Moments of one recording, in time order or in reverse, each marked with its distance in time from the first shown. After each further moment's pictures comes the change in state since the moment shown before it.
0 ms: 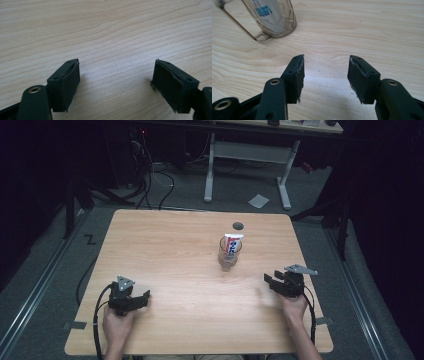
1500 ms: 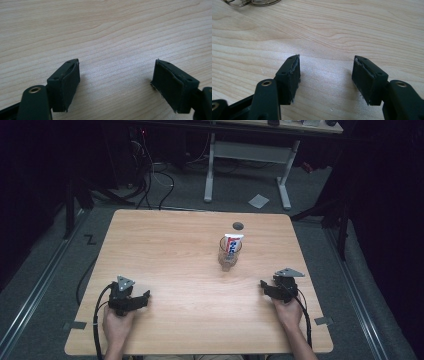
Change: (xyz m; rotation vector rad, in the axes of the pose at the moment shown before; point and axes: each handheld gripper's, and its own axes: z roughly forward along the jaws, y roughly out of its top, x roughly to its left) left arm 0.000 0.000 0.000 0.000 0.000 0.000; right arm 0.007 -0.016 0.021 0.102 -0.090 -0.105
